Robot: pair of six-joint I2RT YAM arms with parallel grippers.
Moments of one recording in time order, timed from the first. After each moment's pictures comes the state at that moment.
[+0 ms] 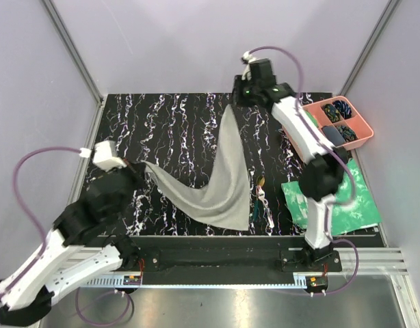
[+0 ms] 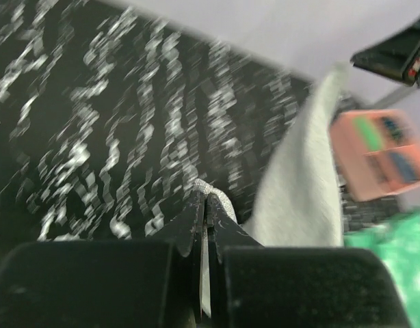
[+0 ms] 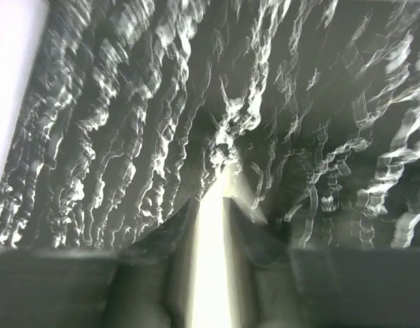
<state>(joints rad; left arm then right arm) -0.82 0.53 0.93 -0.66 -0.67 -0.62 0.41 1.94 2.03 -0.61 -0.12 0.34</state>
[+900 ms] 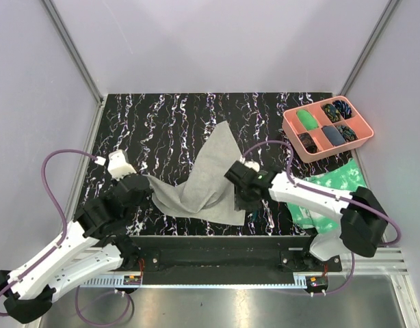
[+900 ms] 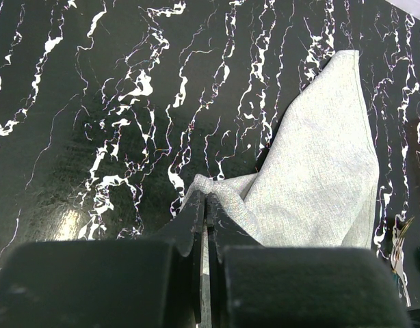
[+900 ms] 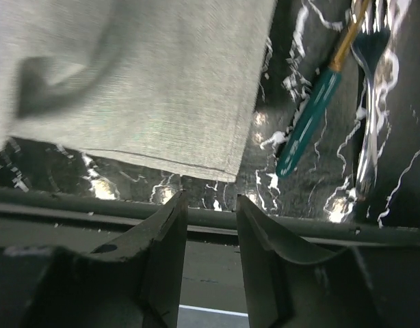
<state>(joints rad) -0.82 0.64 0.80 -0.83 -0.79 -0.86 0.91 1.44 1.03 -0.83 0.13 0.87</state>
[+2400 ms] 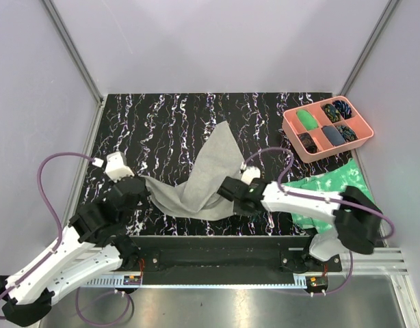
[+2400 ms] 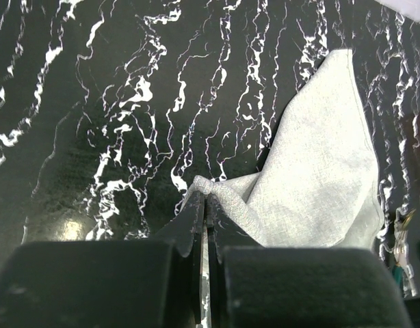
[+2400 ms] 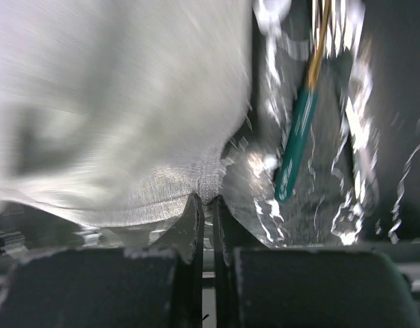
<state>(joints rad) -0.82 0.57 0.77 -0.82 -0.78 -0.81 1.06 1.51 0.94 -0.78 0.38 1.17</state>
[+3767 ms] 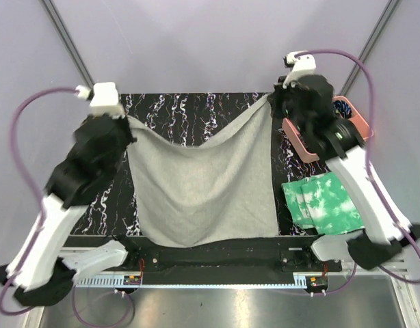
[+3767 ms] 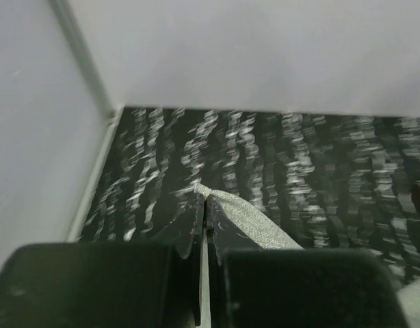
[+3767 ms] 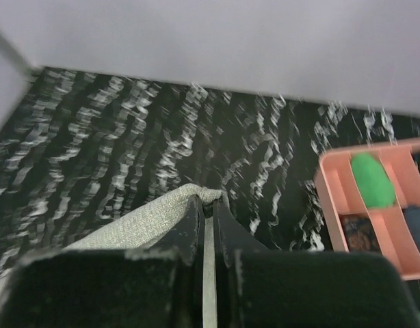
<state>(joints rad) -0.68 0.93 1.53 -0.74 -0.71 -0.11 0.61 1.26 1.75 -0.65 0.32 0.13</state>
